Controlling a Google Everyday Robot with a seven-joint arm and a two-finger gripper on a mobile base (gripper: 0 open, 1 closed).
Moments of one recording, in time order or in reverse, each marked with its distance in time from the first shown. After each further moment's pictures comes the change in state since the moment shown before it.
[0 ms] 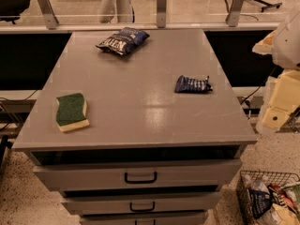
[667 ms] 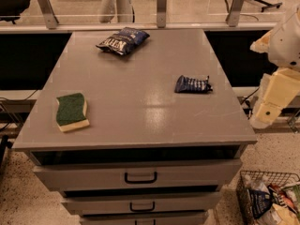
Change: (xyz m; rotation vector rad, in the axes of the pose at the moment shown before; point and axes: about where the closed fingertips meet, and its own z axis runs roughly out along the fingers) arm 0.001 -0.016 0.011 0.020 -0.029 0.016
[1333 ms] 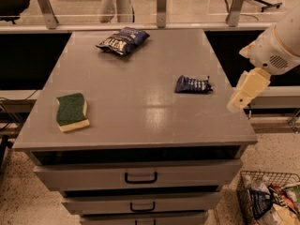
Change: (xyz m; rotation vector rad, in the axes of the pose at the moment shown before) arm 0.004 -0.065 0.073 0.005 -0.155 0.137
